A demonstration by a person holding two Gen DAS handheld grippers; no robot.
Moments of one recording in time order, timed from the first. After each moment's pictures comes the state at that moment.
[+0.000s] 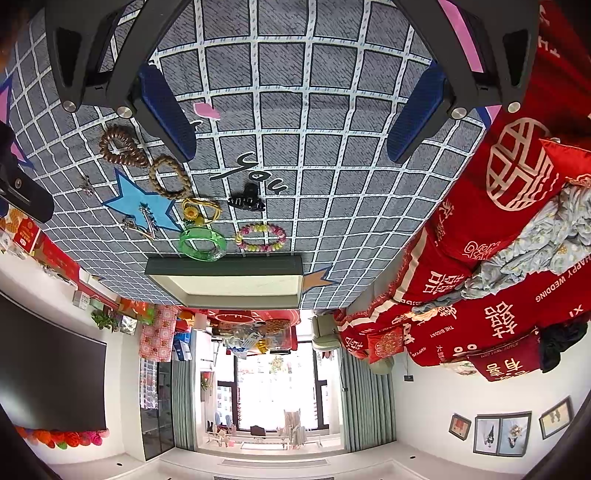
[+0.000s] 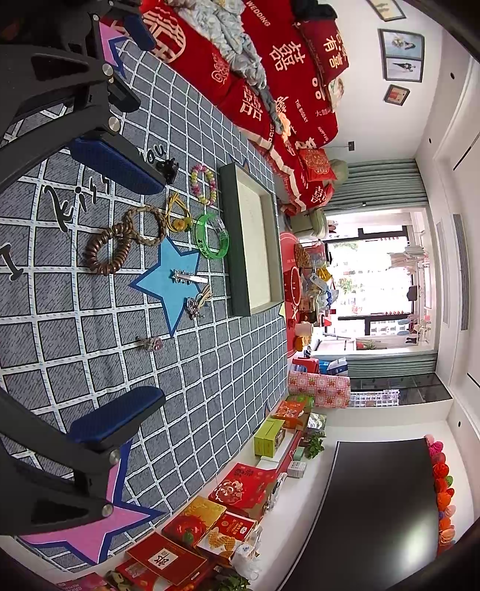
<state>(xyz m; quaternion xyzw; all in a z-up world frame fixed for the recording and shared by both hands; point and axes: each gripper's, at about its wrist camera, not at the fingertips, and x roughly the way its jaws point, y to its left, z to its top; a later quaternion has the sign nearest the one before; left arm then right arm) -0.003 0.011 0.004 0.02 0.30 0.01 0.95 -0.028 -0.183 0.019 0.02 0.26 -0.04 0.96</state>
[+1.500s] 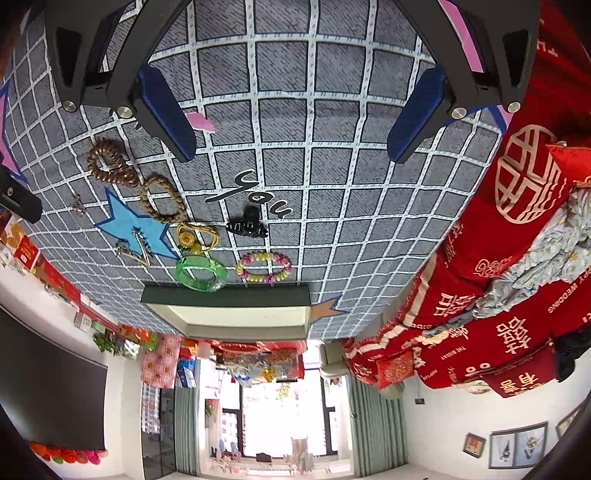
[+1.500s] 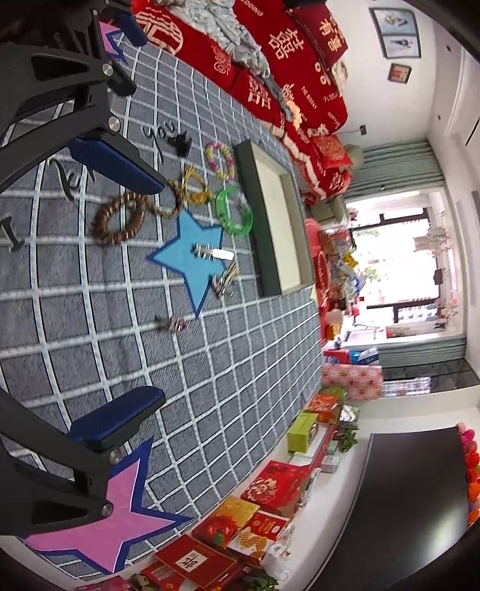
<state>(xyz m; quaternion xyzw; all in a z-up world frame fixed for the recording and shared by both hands) 0.023 0.008 -0.011 0.03 0.37 -0.01 0.93 -0.007 -0.199 -0.003 0.06 0.32 -0.06 0.94</state>
